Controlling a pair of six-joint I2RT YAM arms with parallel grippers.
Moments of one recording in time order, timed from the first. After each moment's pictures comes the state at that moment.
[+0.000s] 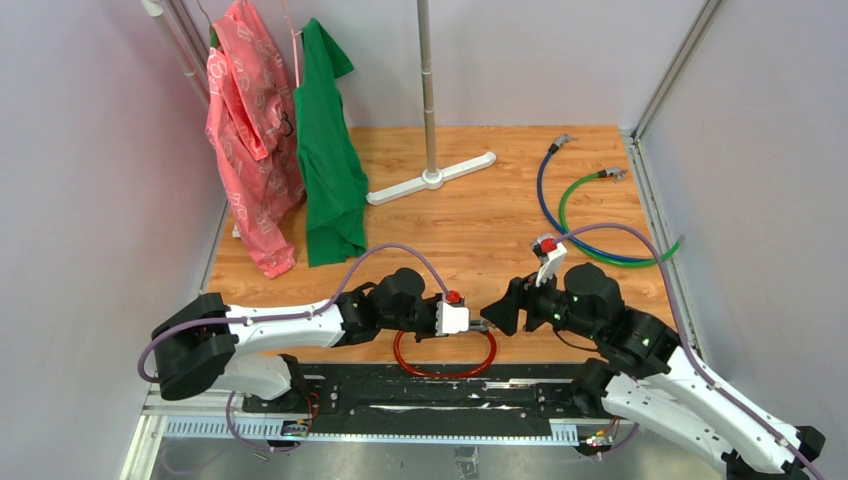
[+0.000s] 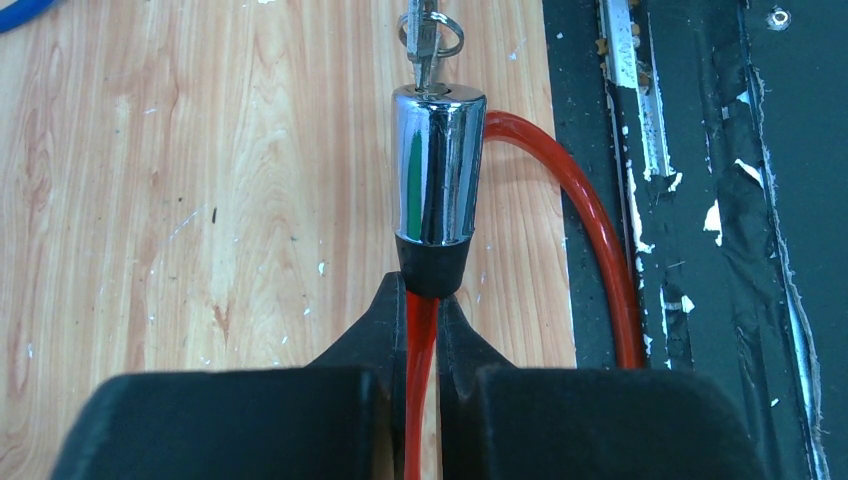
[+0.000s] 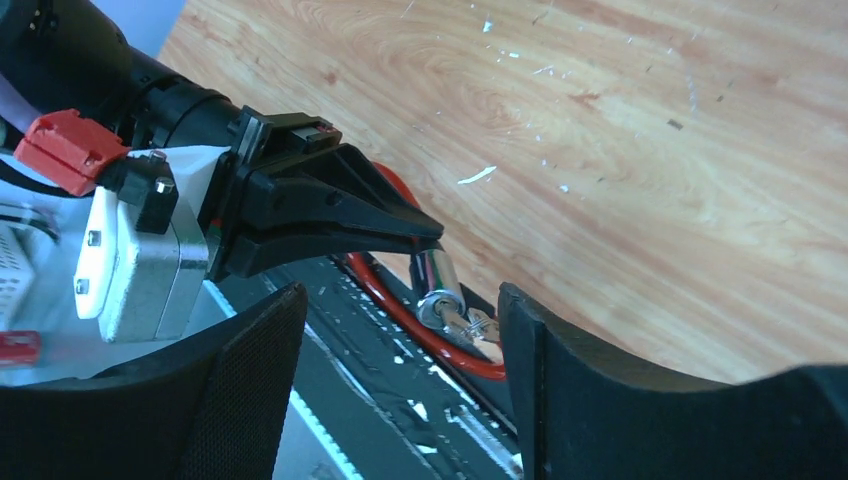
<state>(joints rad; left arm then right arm) -1.10 1.30 0.59 0.17 0.34 0.45 0.86 0.53 0.68 -0.57 -0.07 0.45</state>
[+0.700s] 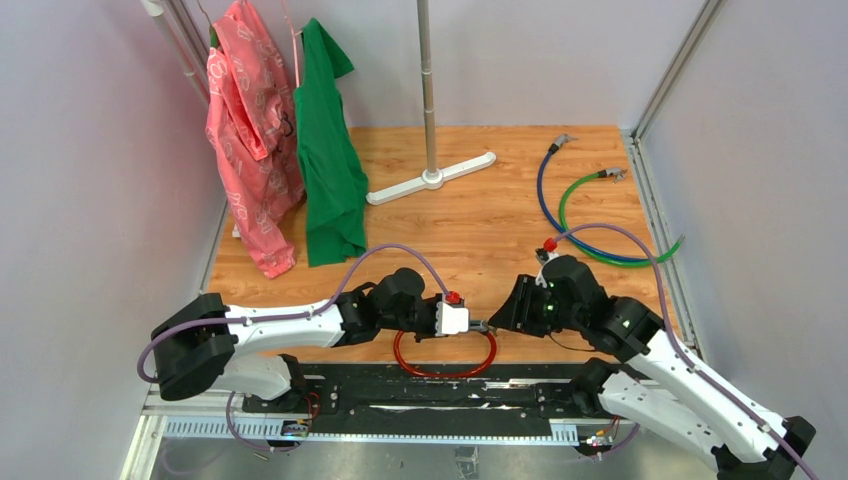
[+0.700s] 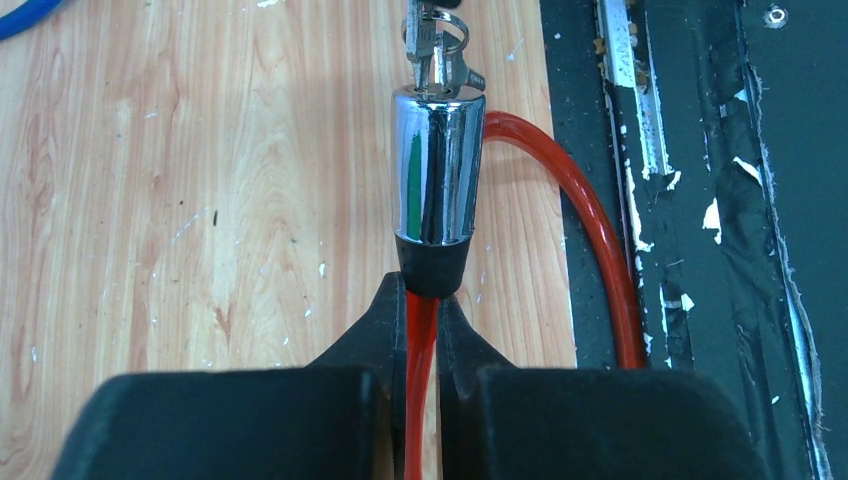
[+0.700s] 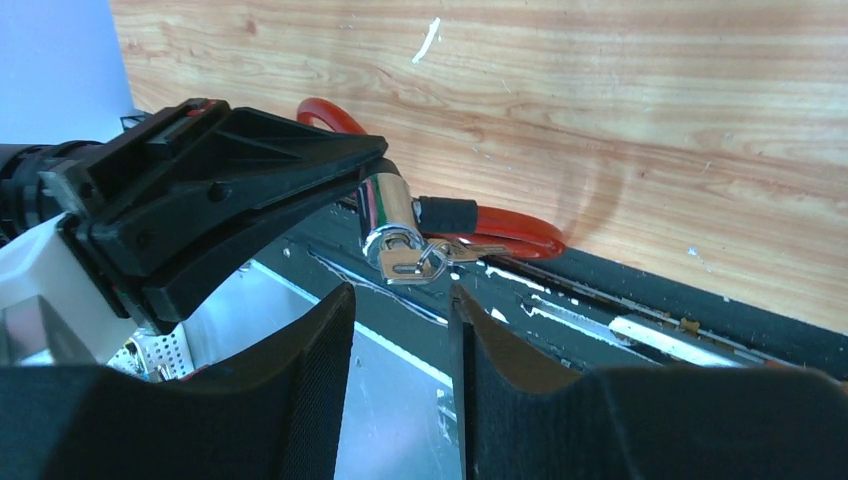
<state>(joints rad) -1.10 1.29 0.59 0.17 0.34 0.46 0.77 0.65 0.70 -0.78 -0.14 0.91</state>
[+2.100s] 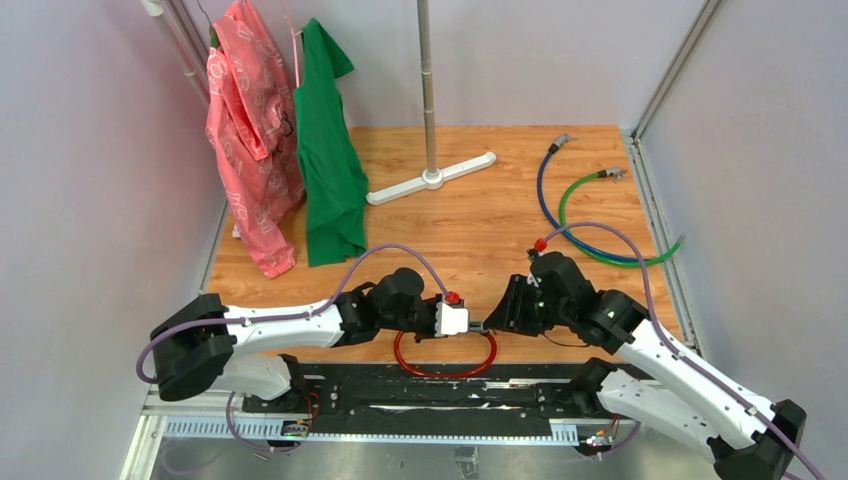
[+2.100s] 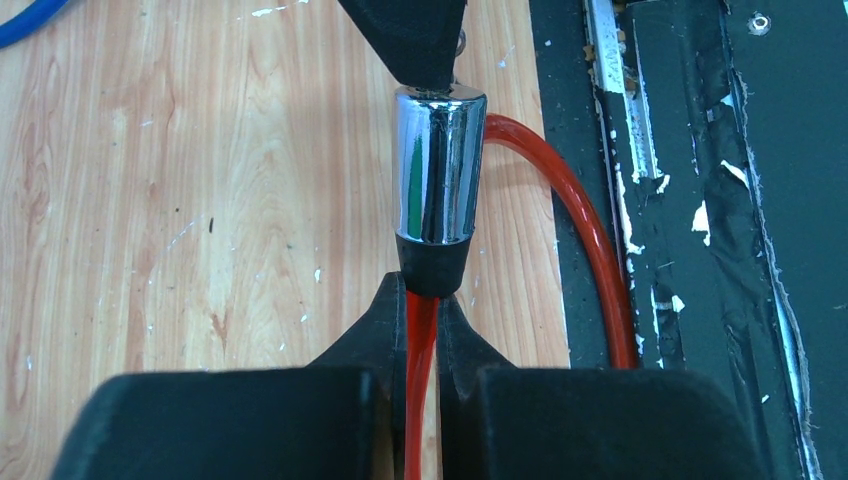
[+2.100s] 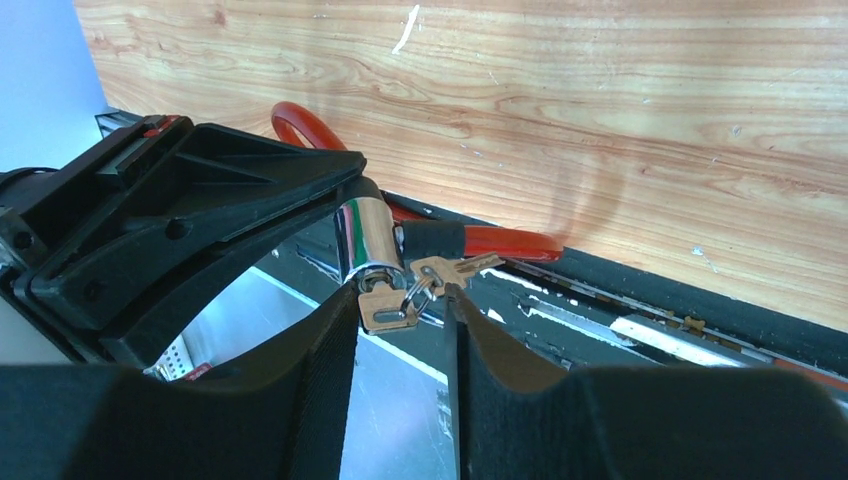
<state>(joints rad) -1.10 1.29 0.59 0.17 0.36 0.46 0.77 0.74 0.69 -0.76 -0.16 0.93</state>
